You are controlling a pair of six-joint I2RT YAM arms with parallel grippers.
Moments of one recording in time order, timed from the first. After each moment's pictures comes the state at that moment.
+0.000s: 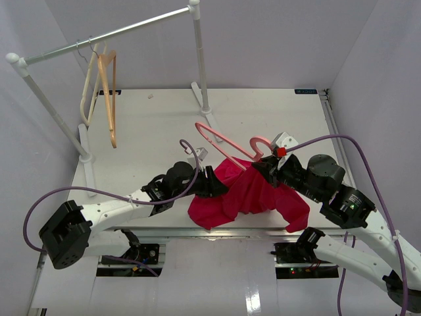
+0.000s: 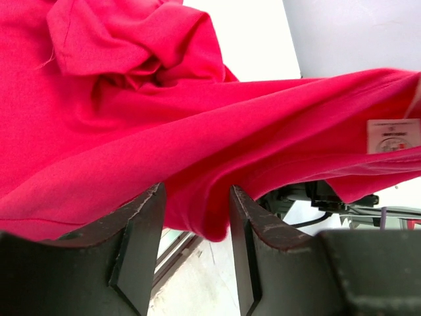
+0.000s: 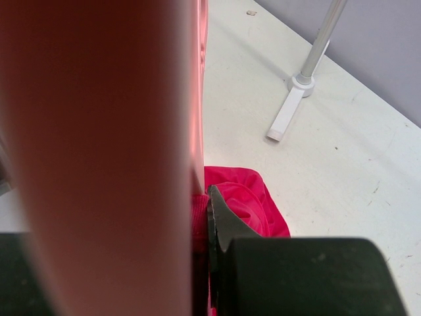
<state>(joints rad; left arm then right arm) -0.91 1.21 0.60 0.21 0.16 -0.84 0.88 0.66 0.95 -0.44 -0.02 -0.11</state>
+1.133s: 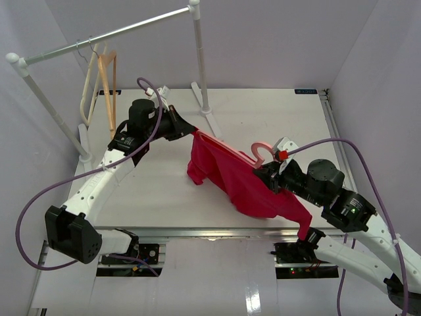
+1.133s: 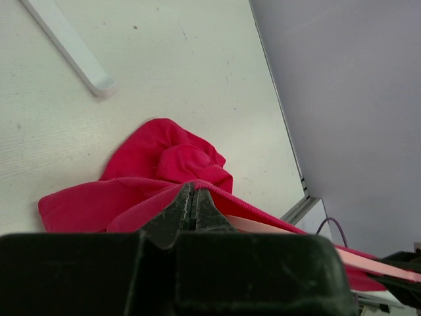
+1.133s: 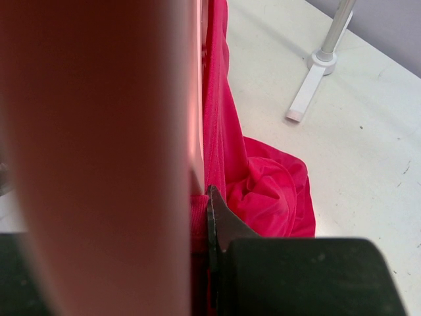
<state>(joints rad) -0.38 1.30 1.19 -0.26 0.37 -0.63 0.88 0.62 0.90 -0.48 -0.04 -0.04</state>
